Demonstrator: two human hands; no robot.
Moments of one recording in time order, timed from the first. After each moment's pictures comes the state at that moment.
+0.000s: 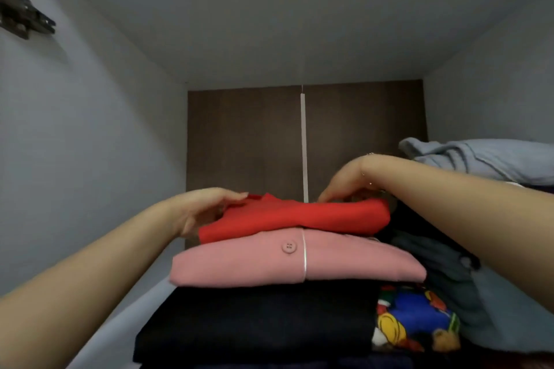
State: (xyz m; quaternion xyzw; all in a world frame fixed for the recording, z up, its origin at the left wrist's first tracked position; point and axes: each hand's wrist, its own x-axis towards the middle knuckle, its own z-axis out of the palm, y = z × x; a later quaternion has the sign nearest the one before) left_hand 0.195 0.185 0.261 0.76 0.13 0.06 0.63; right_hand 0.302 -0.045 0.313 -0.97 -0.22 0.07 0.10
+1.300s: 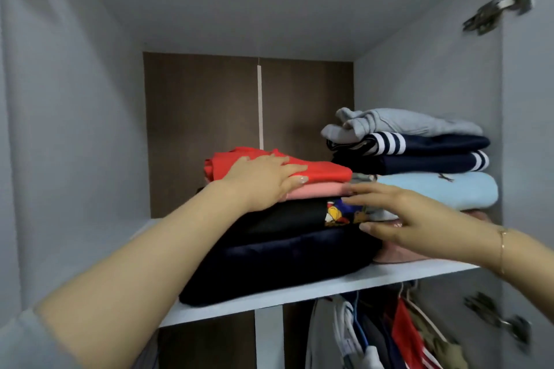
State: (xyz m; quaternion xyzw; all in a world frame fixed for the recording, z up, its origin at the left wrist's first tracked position) left_hand 0.106 0.059 0.227 0.96 -0.11 0.22 -0.12; right_hand 0.113 -0.196 0.175 -0.86 -0.42 -0.27 0.12
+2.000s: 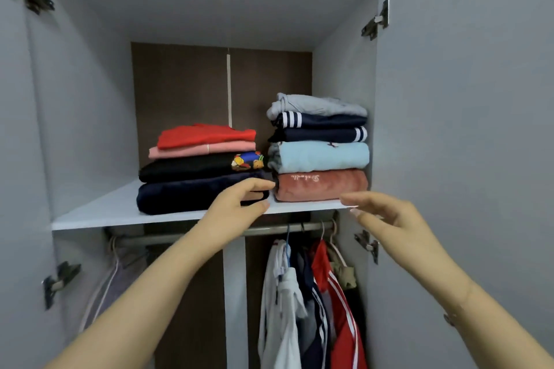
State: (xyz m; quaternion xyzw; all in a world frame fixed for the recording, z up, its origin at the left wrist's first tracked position) left_hand -0.060 -0.113 0.109 0.86 -0.12 0.27 0.42; right_hand -0.046 -0.374 0.093 -0.75 -0.31 -0.21 0.54
